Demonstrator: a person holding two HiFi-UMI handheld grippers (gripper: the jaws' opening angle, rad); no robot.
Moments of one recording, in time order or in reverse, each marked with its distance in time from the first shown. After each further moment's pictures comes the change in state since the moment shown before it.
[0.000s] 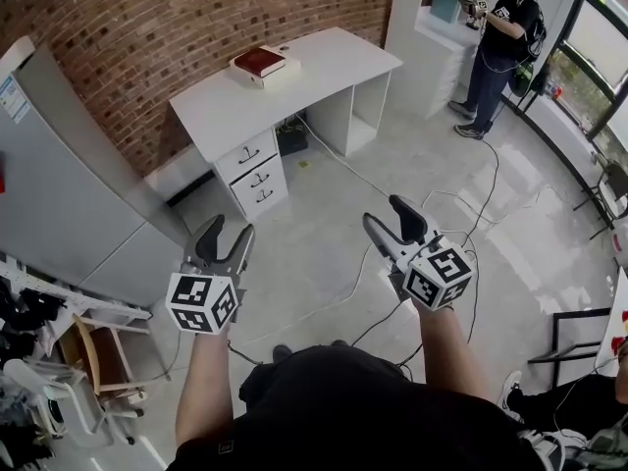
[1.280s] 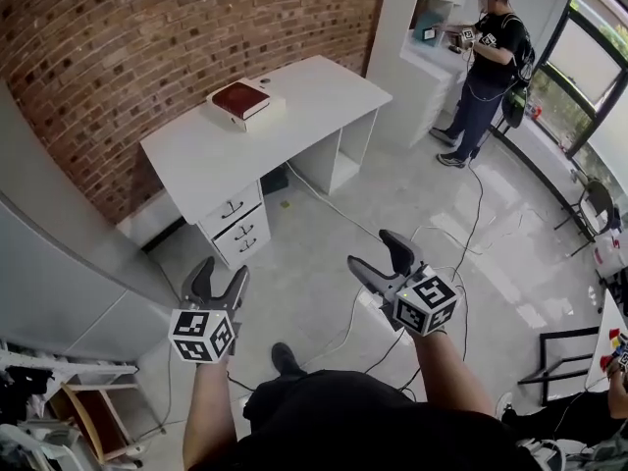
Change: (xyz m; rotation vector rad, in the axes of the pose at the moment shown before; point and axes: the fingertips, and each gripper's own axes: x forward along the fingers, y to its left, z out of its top) left arm 0.144 0.128 -0.040 -0.124 0.049 -0.024; right arm 0.156 -0.072 -0.024 -0.025 0.133 -0.026
